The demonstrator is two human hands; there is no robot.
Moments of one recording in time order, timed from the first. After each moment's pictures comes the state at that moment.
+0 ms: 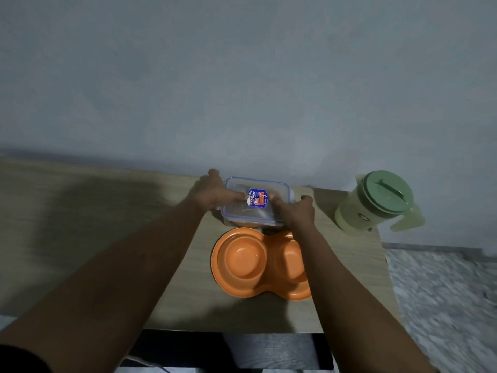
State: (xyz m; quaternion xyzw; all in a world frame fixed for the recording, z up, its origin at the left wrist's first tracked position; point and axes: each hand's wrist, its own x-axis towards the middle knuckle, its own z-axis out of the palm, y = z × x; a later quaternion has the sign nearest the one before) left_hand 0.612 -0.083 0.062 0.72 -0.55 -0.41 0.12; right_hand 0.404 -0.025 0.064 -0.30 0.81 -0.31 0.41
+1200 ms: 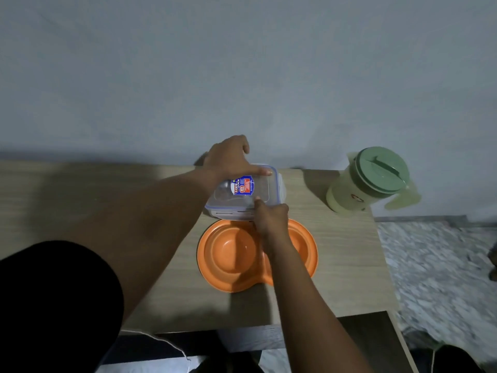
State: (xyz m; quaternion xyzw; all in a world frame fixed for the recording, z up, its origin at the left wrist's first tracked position) left_hand 0.543 -0.132 0.065 0.58 -0.77 -0.25 0.12; right_hand 0.445 0.005 0.041 -0.16 0.77 -0.38 0.49
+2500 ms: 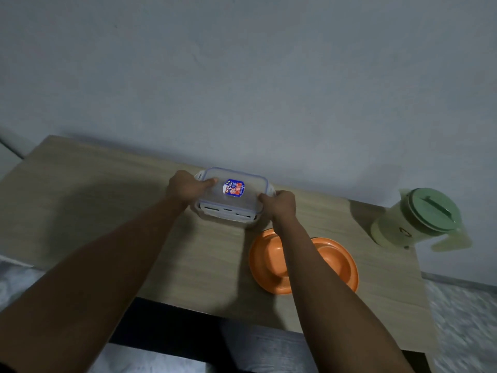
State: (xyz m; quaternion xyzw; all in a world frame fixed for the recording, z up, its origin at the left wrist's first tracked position) left_hand 0.765 -0.036 0.086 0.80 -0.41 -0.35 0.25; right_hand 0.542 -0.026 0.082 -0.39 0.74 -0.31 0.45
